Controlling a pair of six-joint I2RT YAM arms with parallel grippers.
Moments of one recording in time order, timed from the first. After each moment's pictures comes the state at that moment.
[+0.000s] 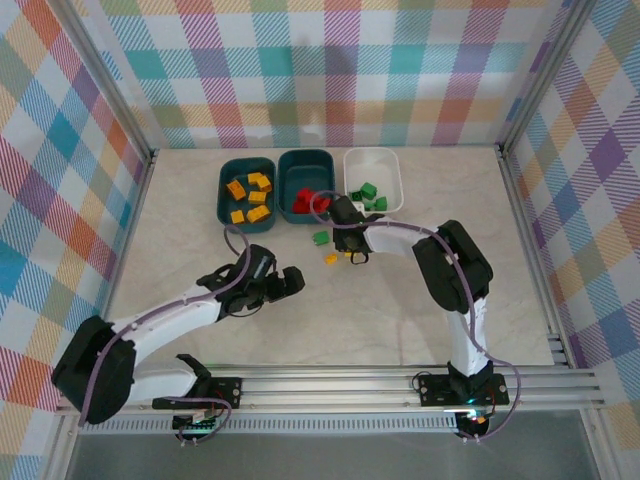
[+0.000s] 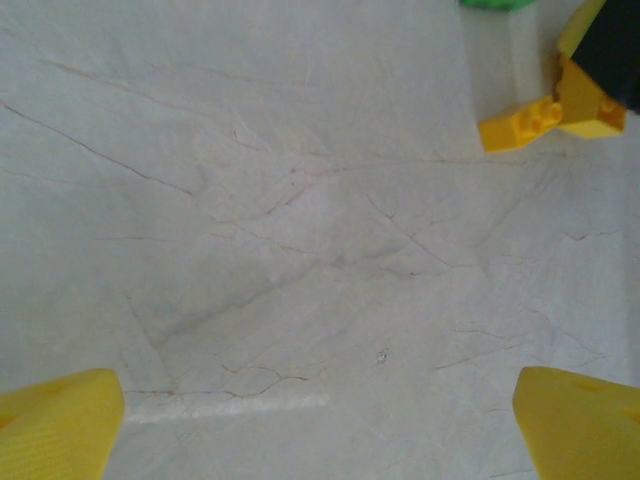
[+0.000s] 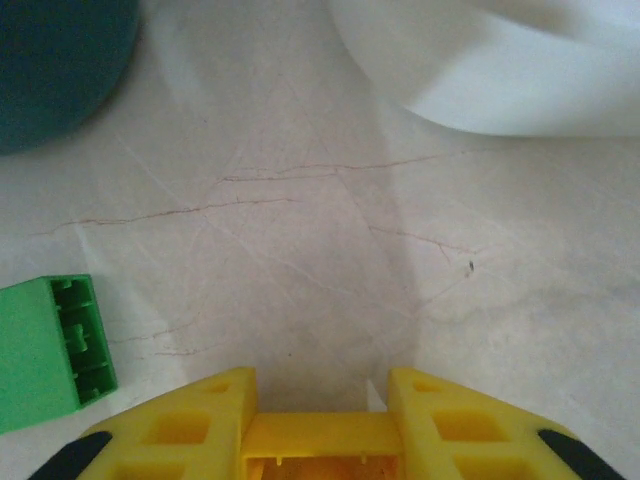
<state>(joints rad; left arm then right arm) -0.64 1.19 0.60 -0.34 0.02 -0.90 0.66 2.02 1.30 -0.36 0.25 0.57</state>
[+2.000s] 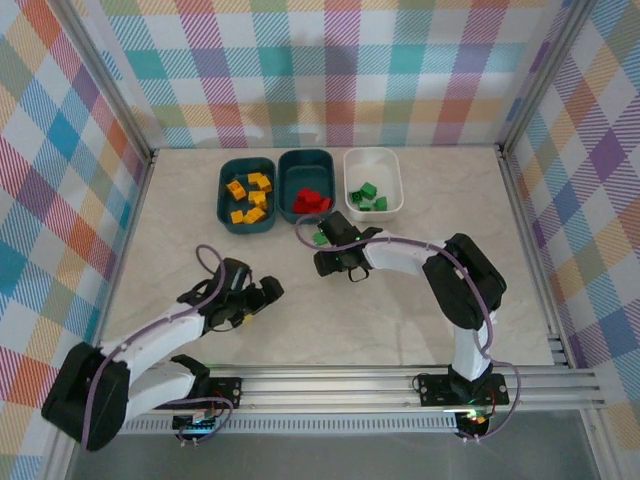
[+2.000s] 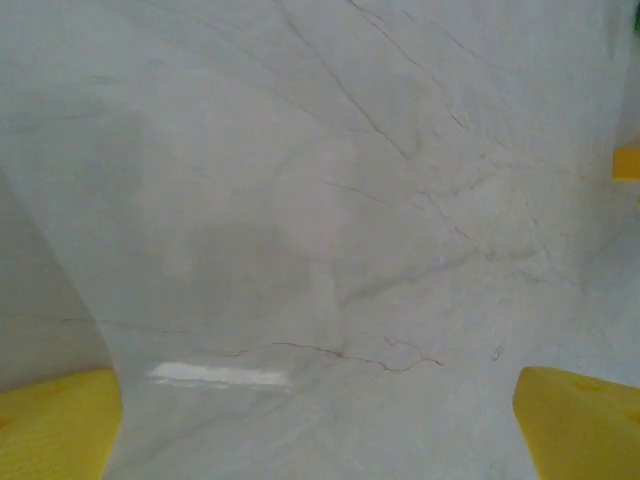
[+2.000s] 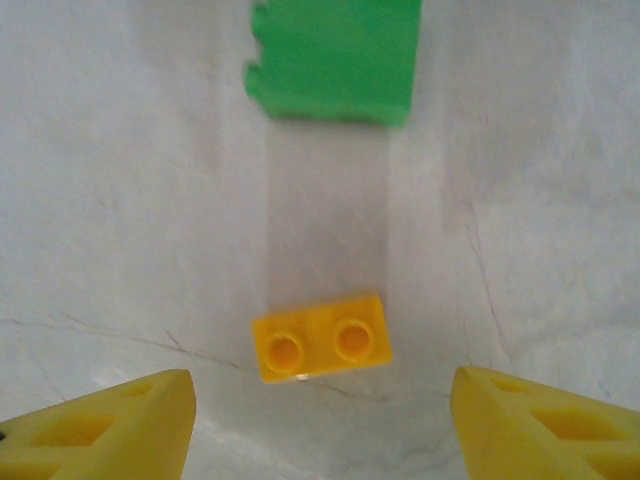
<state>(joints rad) -0.51 1.11 0.43 -0.30 0.12 -0.99 0.77 1.89 1.19 -0.39 0.08 0.33</state>
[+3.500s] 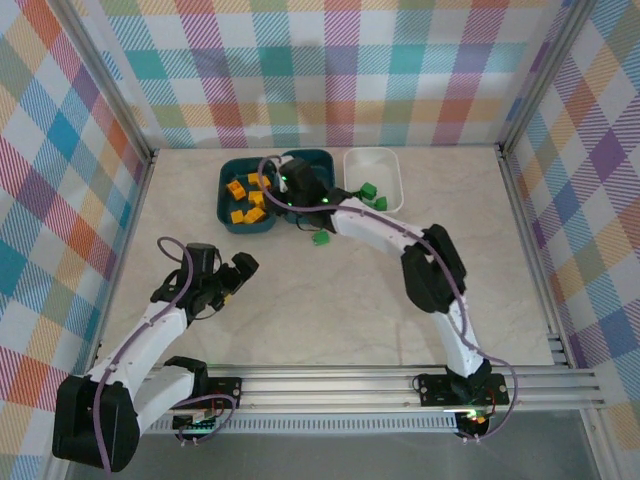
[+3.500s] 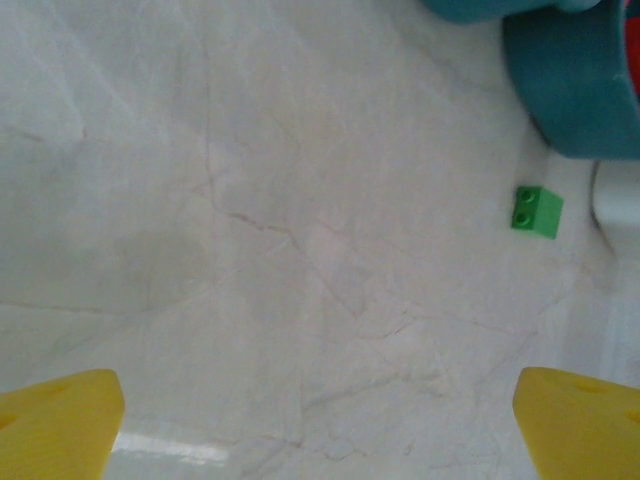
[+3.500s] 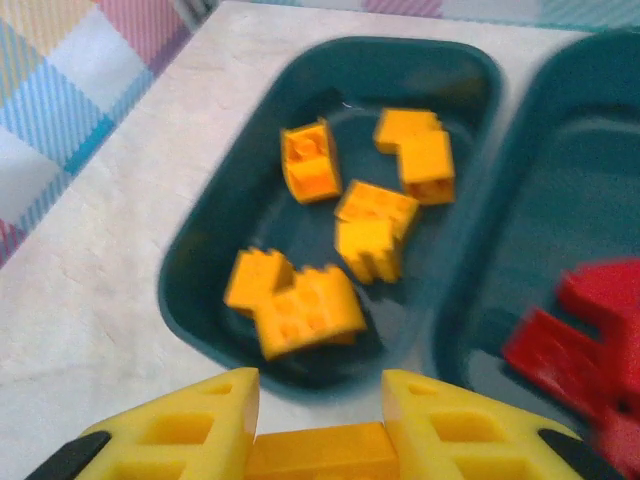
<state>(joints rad) -0.19 0.97 0.49 -0.41 0.20 -0.94 0.81 2.20 1.91 -0.28 0.01 0.37</state>
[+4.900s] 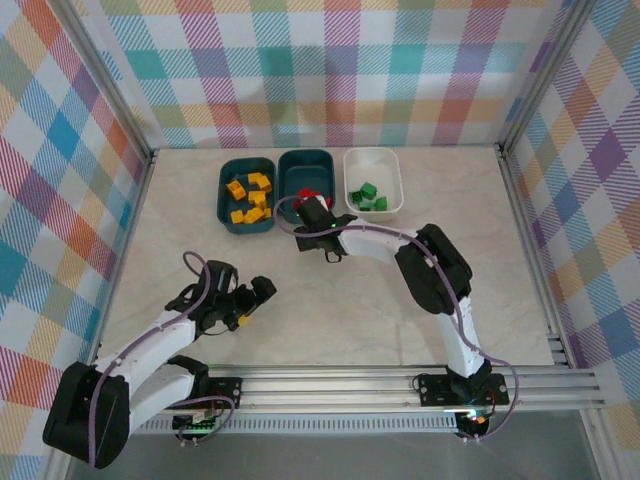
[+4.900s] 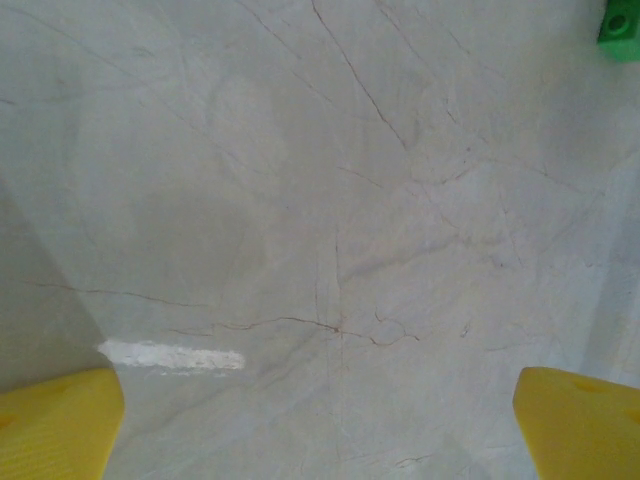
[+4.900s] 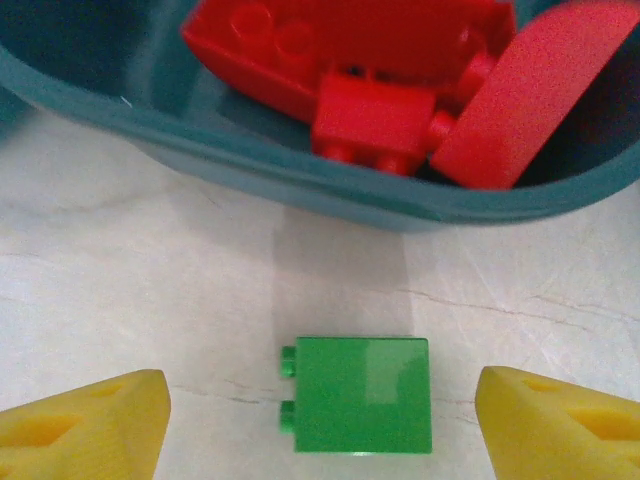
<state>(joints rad) -0.35 0.99 0.36 -0.31 0.29 -0.97 0.79 2.13 1.51 -0.35 0.31 0.36</state>
